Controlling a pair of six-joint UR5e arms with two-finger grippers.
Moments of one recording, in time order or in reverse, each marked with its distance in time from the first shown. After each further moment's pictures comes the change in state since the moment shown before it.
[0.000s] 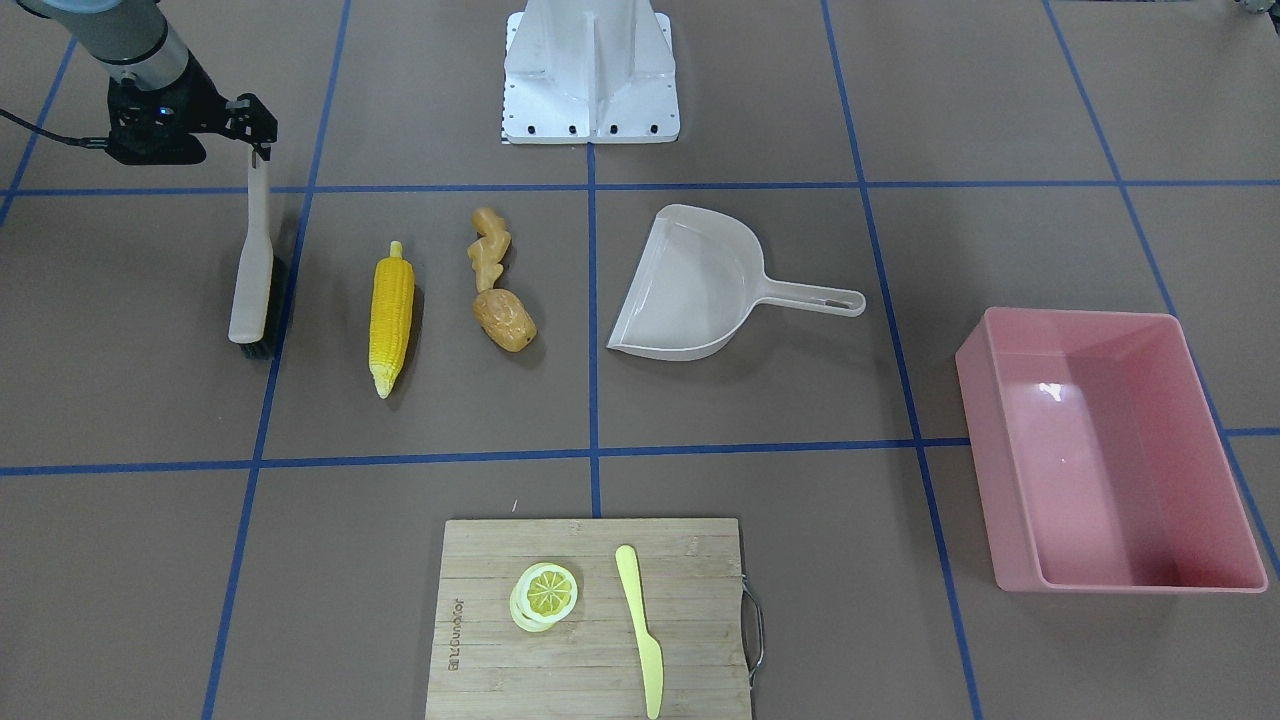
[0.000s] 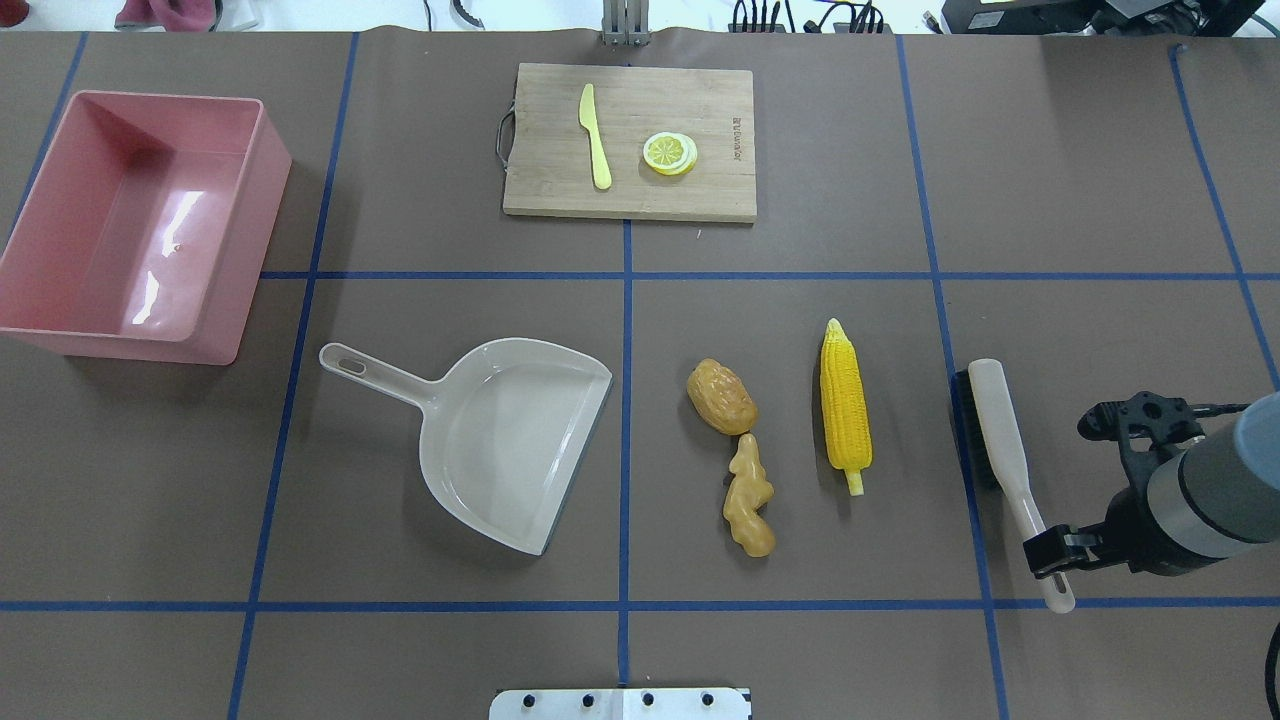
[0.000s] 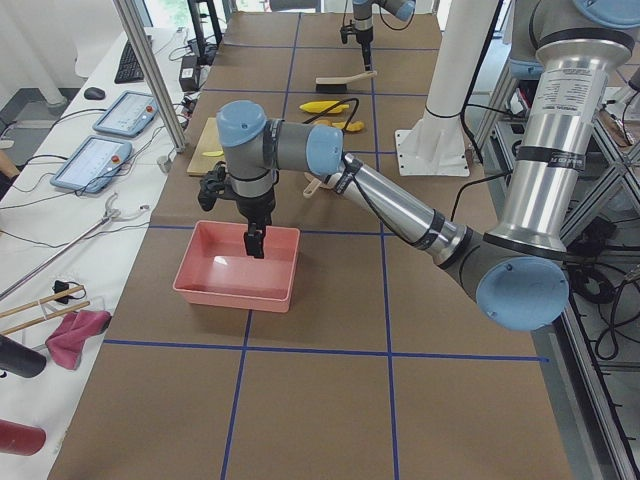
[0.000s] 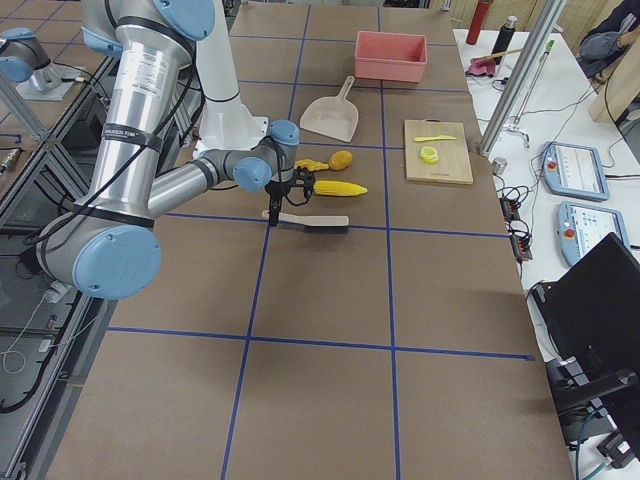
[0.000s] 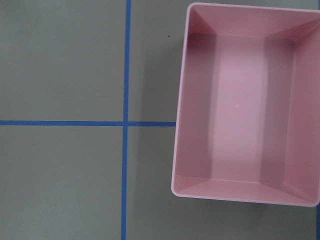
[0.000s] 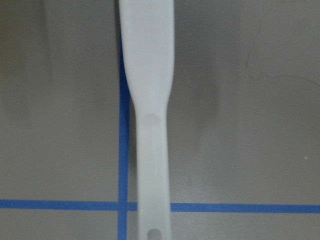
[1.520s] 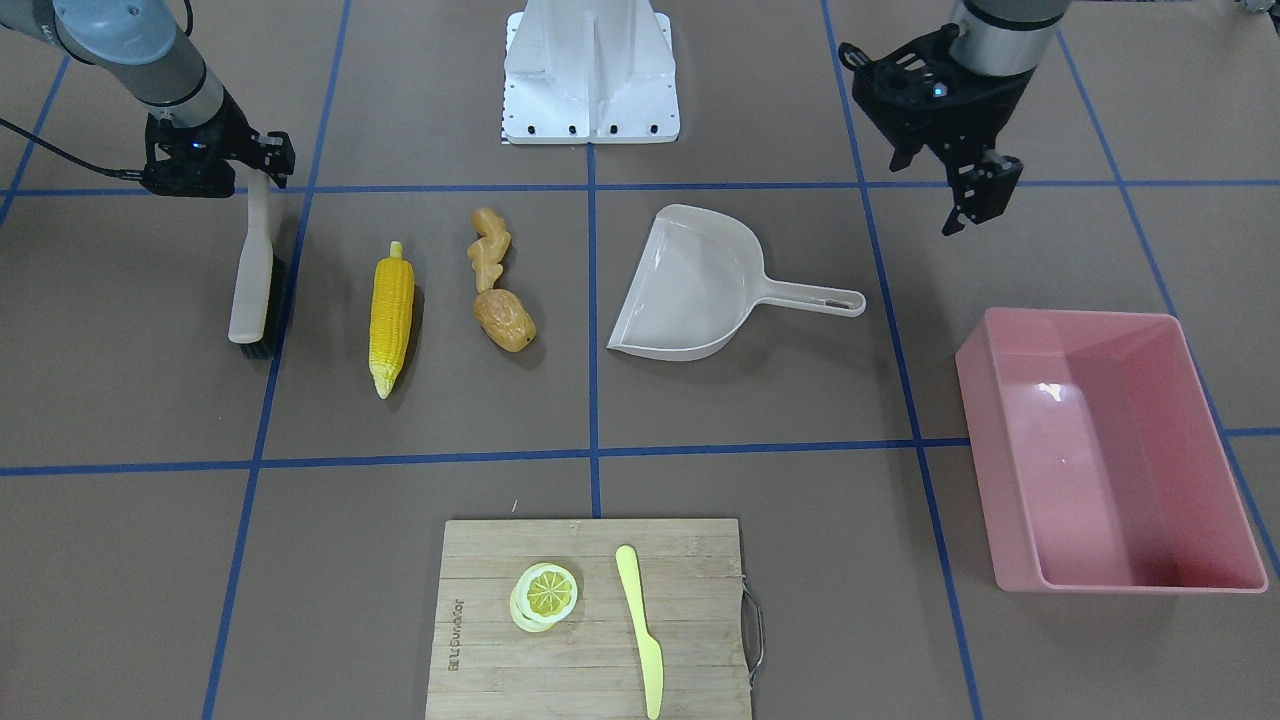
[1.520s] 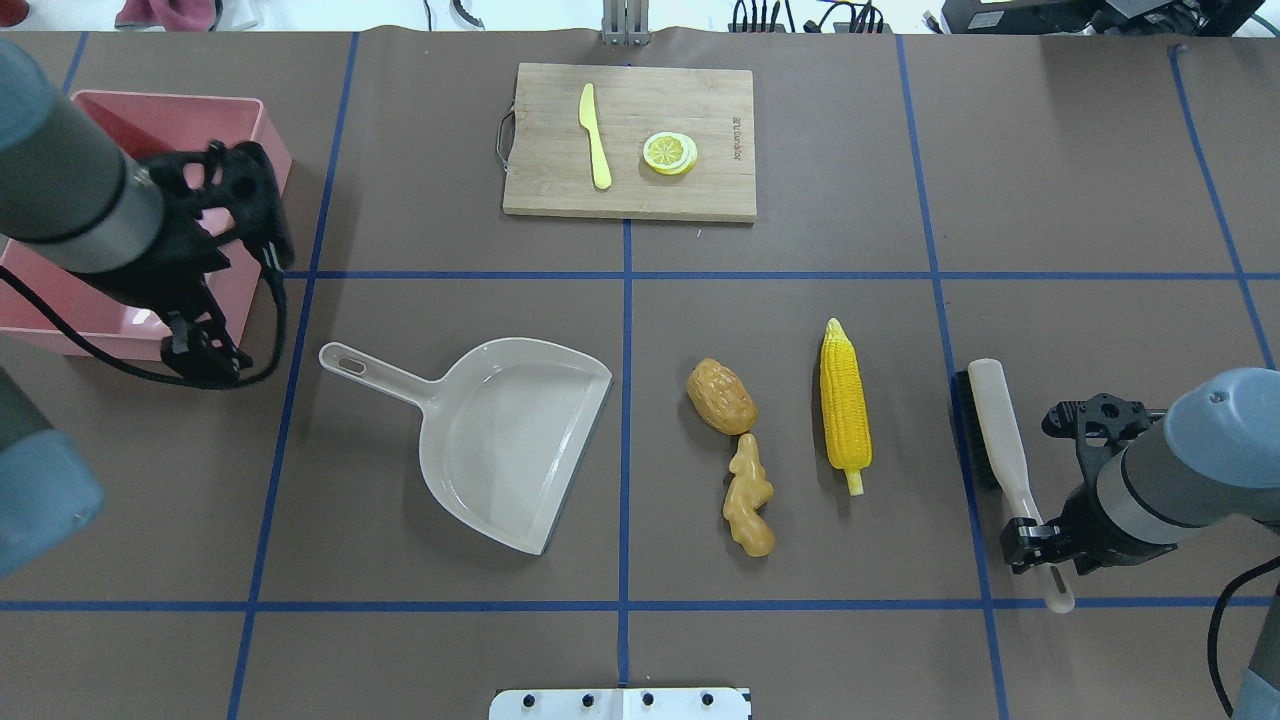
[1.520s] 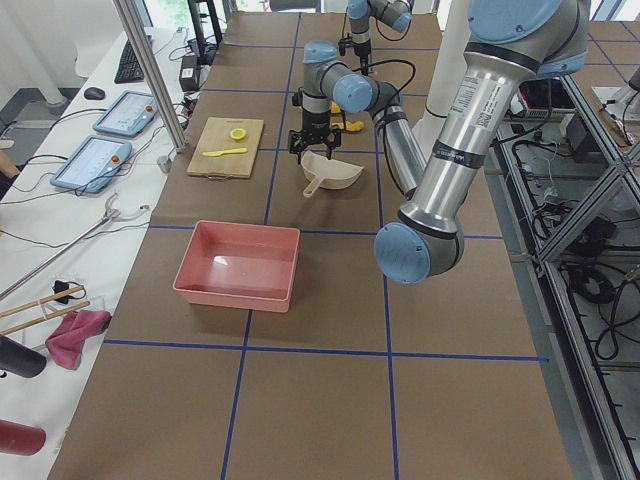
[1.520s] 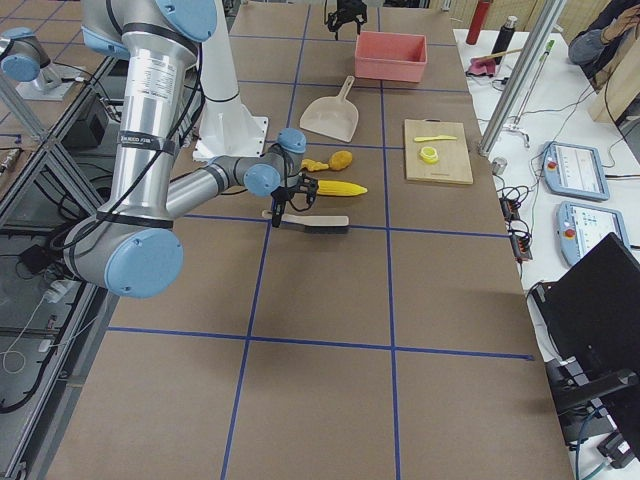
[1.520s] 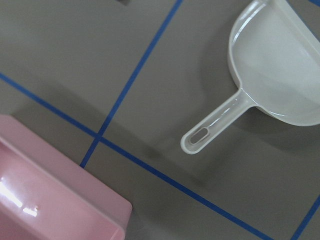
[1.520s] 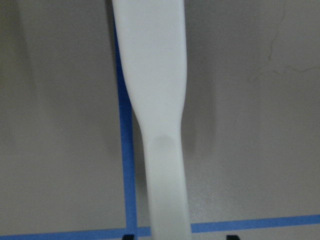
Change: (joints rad) left arm 0.690 -0.202 -0.215 -0.033 0.367 0.393; right arm 0.009 0.070 -0.104 0.001 0.048 0.063
